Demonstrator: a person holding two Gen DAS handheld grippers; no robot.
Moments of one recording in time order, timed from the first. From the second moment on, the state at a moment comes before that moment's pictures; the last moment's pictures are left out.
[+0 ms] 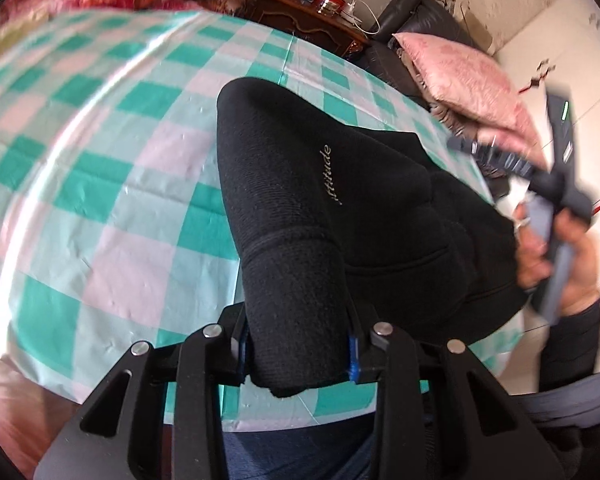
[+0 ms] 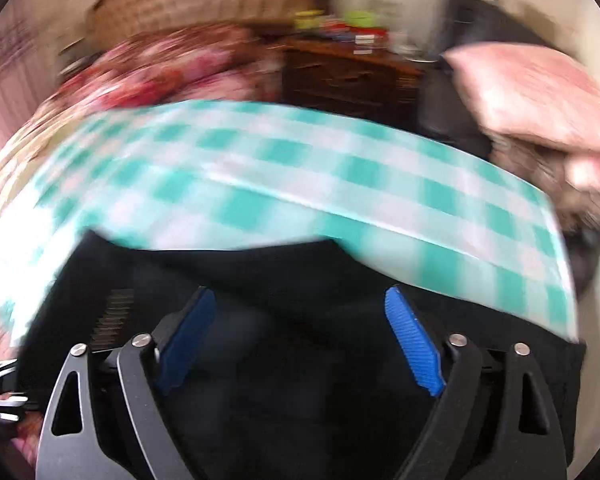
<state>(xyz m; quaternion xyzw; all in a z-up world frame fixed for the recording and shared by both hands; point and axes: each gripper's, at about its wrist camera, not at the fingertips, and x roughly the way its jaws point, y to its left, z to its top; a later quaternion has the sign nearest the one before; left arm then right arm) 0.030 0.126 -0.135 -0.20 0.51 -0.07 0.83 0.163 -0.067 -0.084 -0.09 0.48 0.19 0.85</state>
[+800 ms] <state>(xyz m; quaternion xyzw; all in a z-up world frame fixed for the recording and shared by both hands) 0.019 0.104 -0.111 -0.16 0.46 -0.02 0.87 0.160 0.143 -0.143 -0.23 0.63 0.26 0.69</state>
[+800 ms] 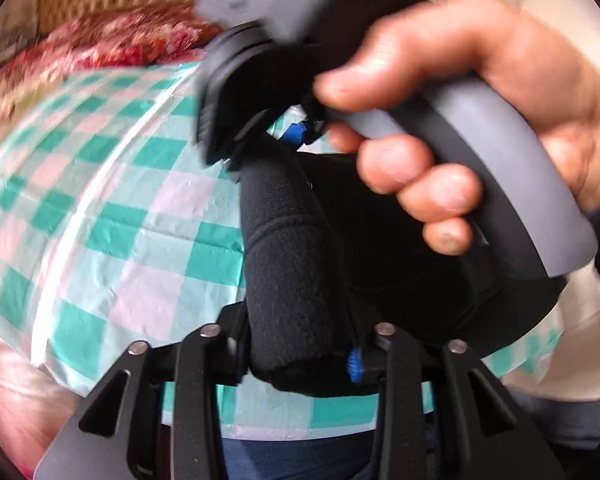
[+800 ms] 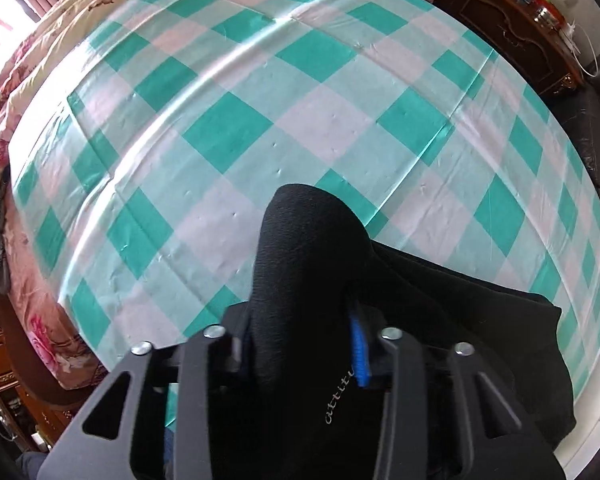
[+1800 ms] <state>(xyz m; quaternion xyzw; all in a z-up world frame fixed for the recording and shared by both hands) 0.028 -0.310 -0.059 0.32 0.21 -0.20 0.90 0.198 -0.366 -0.041 0.21 0.54 0.27 0.77</state>
